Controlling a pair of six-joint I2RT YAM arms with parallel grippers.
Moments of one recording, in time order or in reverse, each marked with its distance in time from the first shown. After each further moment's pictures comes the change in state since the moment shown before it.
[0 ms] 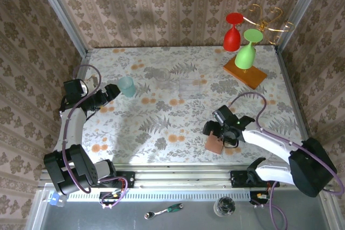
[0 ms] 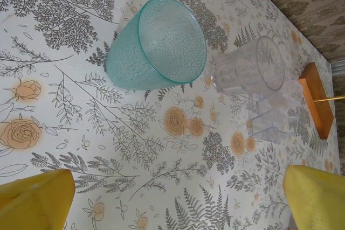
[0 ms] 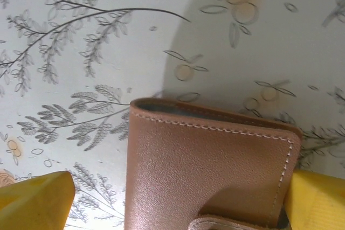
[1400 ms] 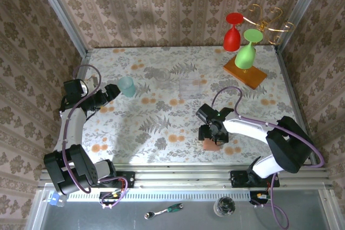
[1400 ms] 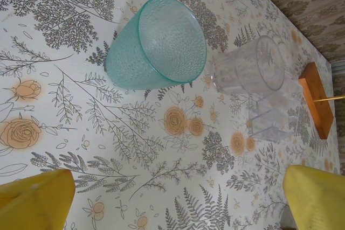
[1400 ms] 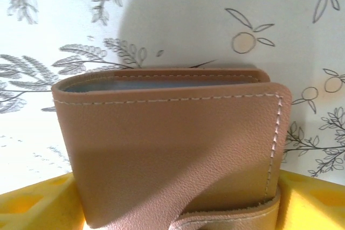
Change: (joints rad) left arm 0.000 0.000 0.000 -0.001 0.001 0.000; right arm 0.138 0.265 0.195 -0.181 0.054 -0.090
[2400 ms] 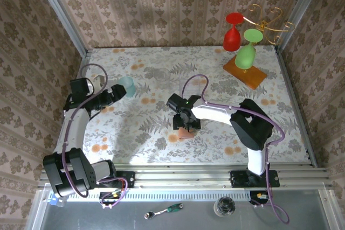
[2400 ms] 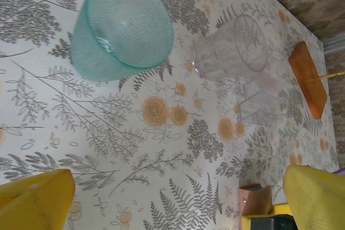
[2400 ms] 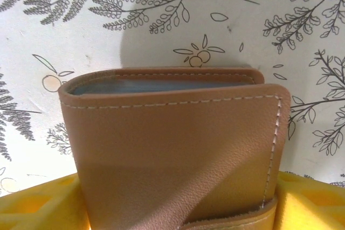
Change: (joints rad) left arm -0.102 -0.027 -0.003 -0.002 -0.010 0.002; right arm 0.112 0.417 0.482 -0.024 0.014 -0.005
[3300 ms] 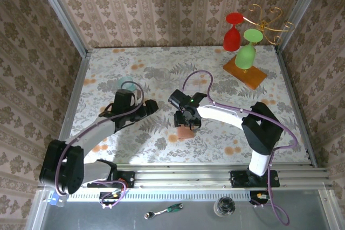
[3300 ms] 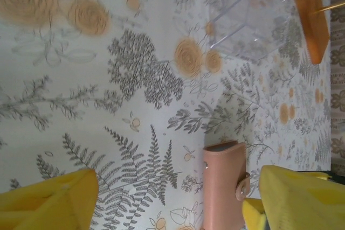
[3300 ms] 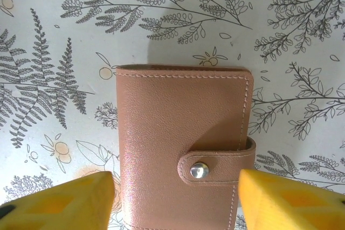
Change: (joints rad) left arm -0.557 0.053 -0.268 0.404 -0.253 -0.451; right arm 0.000 -0.106 0.001 -0.023 0.003 -0.060
